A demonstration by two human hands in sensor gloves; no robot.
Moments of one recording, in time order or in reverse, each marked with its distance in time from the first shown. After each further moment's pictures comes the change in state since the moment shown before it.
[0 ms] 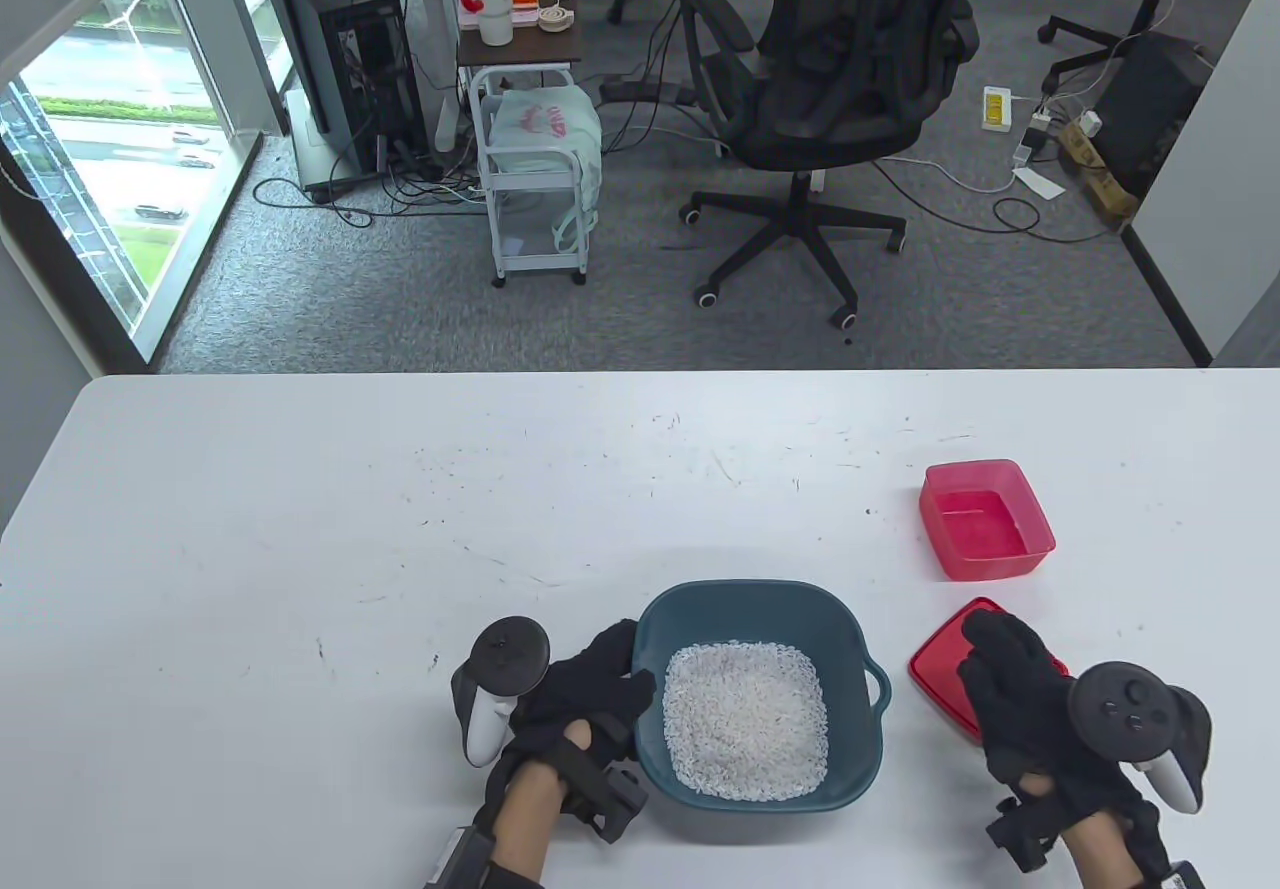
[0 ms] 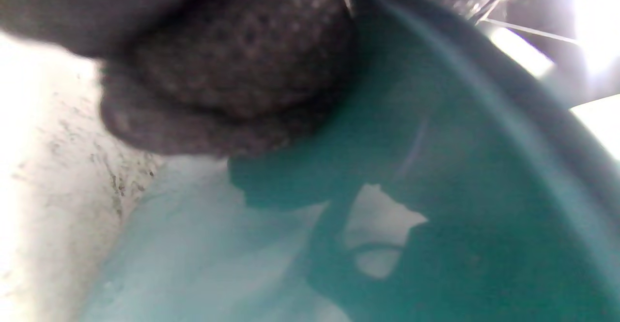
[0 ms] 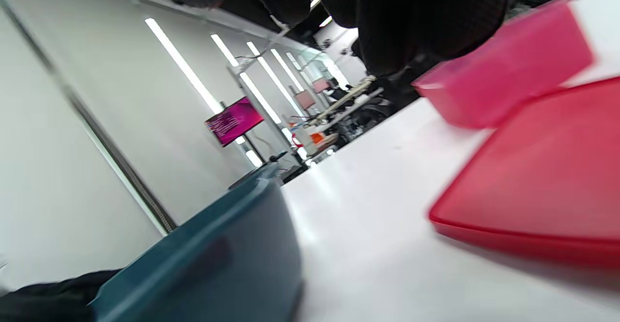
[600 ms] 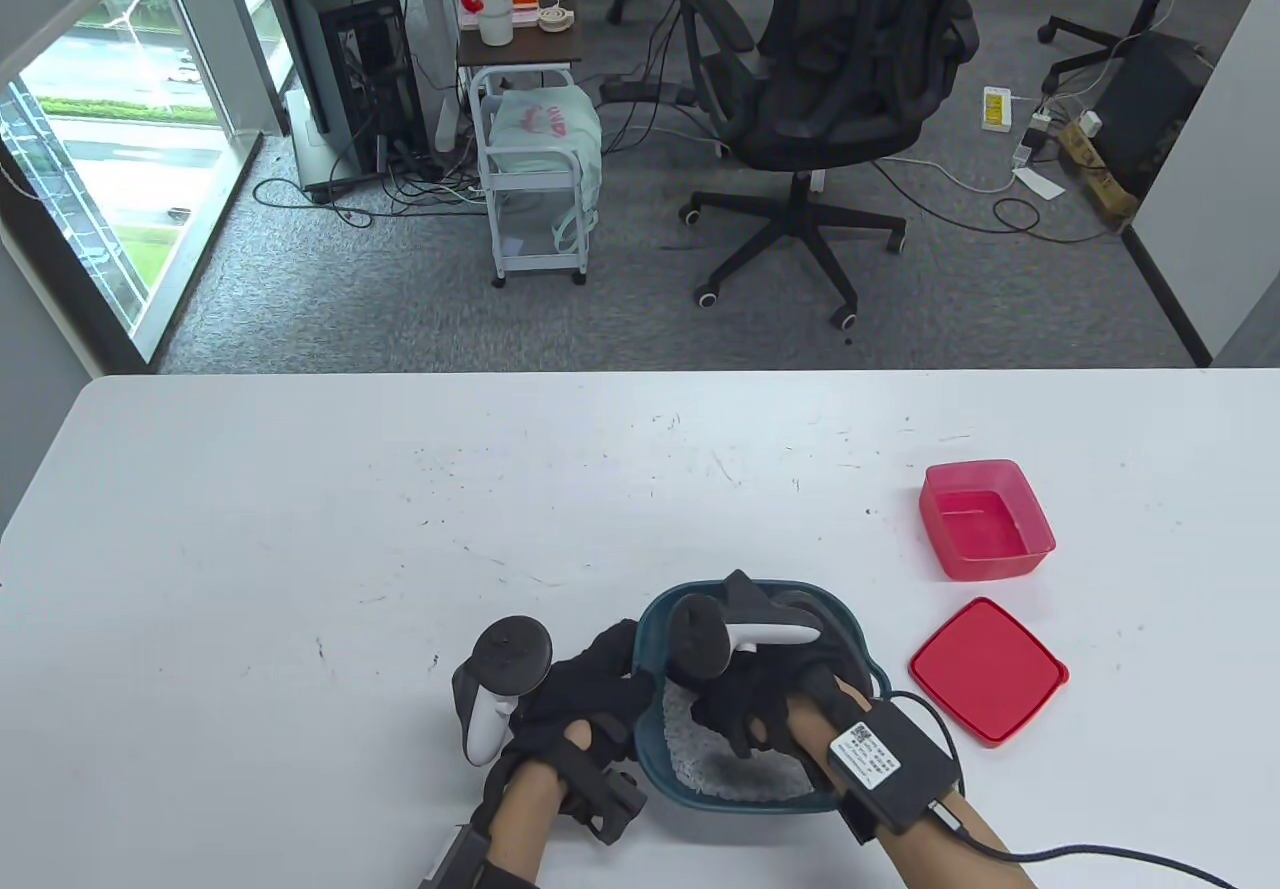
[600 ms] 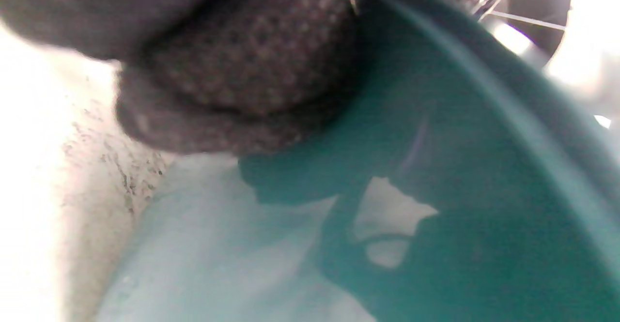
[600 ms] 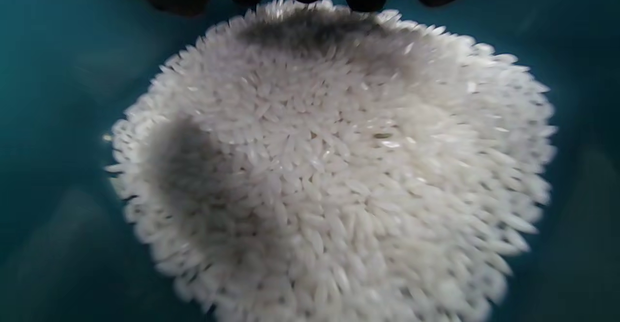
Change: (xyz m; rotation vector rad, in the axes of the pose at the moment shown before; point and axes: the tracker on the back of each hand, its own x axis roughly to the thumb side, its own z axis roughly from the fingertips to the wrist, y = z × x) left_hand 0.000 0.000 -0.001 -0.013 -0.001 -0.026; right_hand 0.121 0.198 -0.120 0.966 -0.107 0.624
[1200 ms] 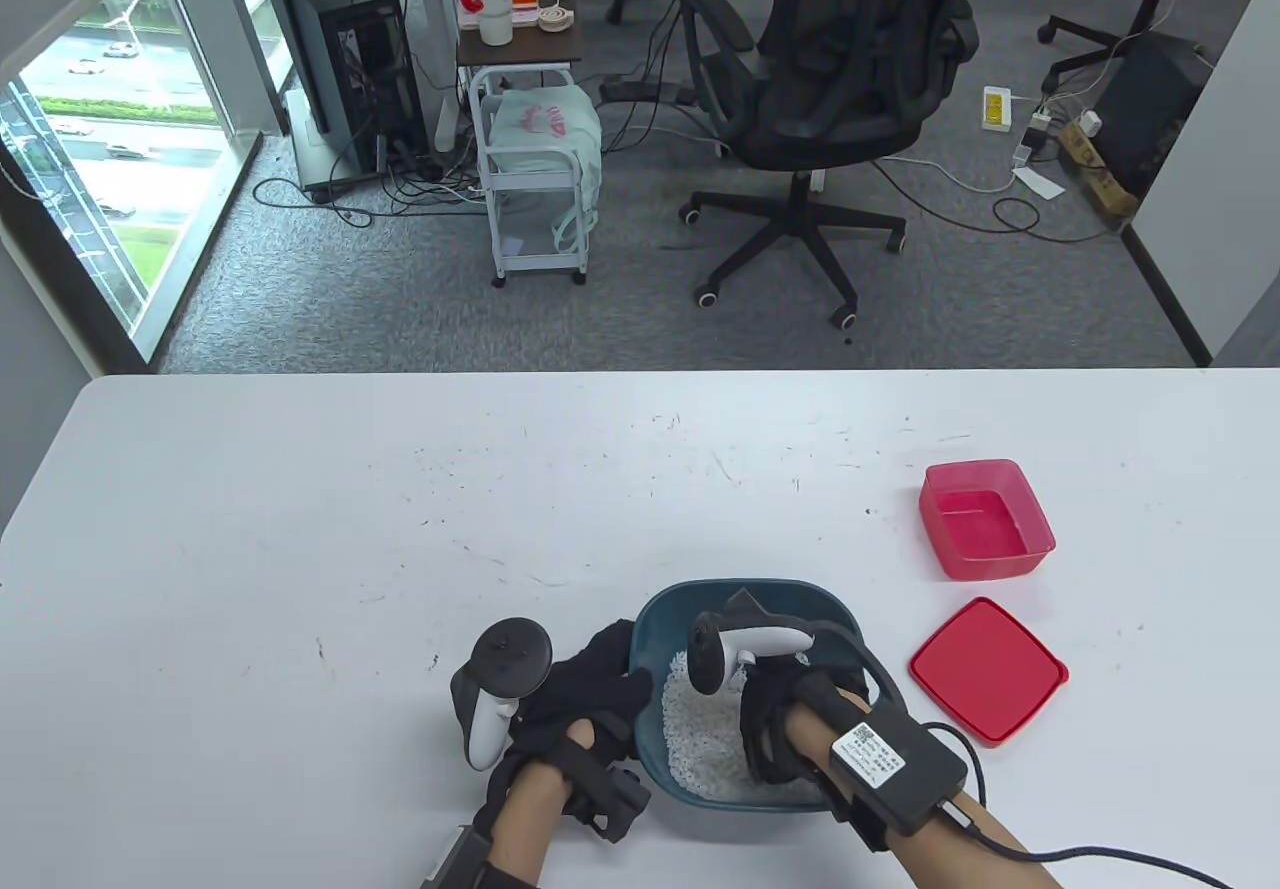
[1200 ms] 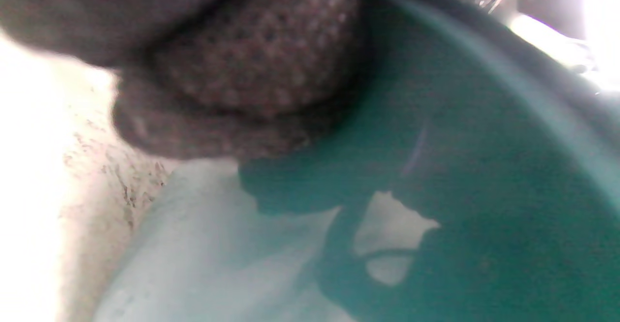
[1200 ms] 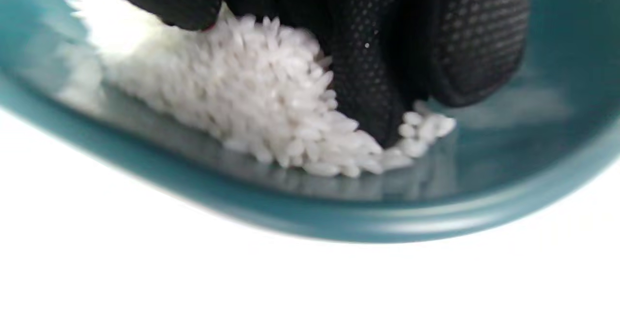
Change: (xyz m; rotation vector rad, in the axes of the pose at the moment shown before) left_hand -0.001 0.000 0.002 0.052 0.038 0.010; right_hand -0.005 0.021 0.025 0.400 0.126 -0.177
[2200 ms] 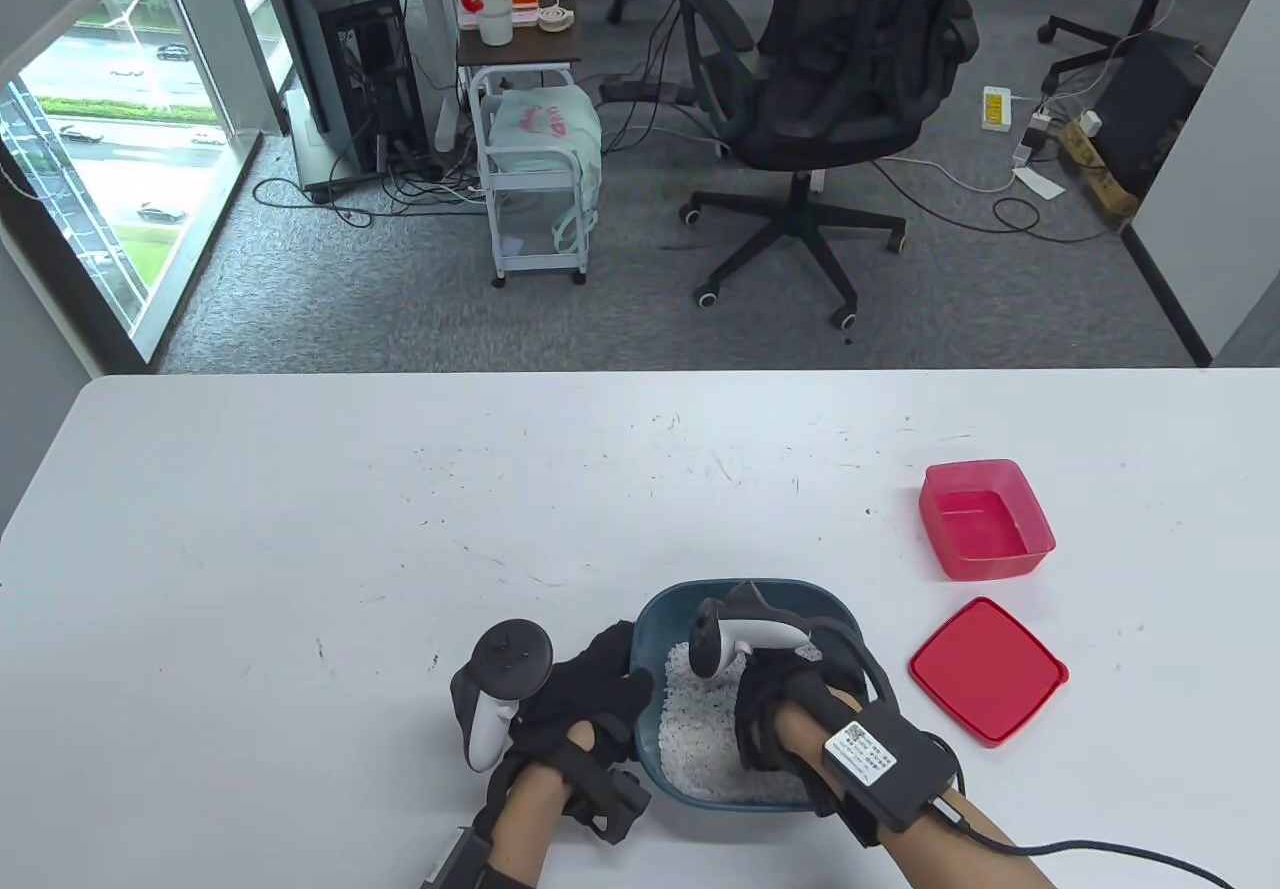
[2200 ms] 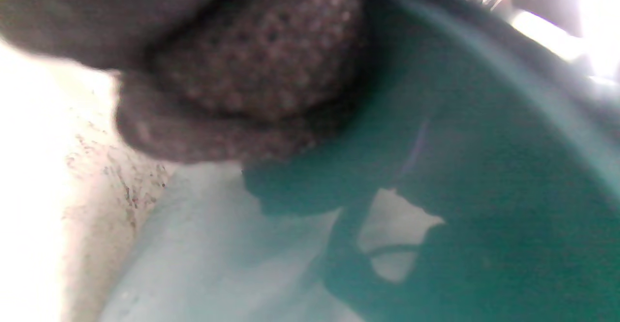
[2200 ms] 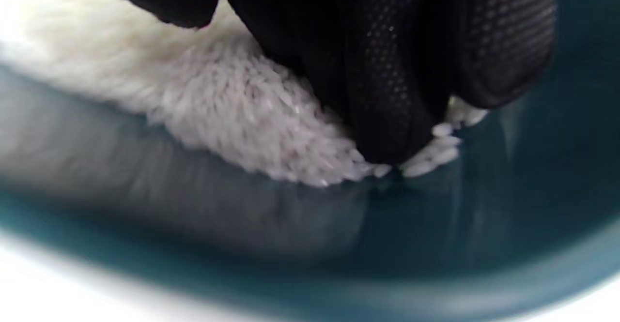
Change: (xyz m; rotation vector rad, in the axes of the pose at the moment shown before) left_hand 0.001 0.000 0.002 0.006 -0.012 -0.021; right_hand -0.002 -0.002 -0.007 -0.010 0.129 -0.007
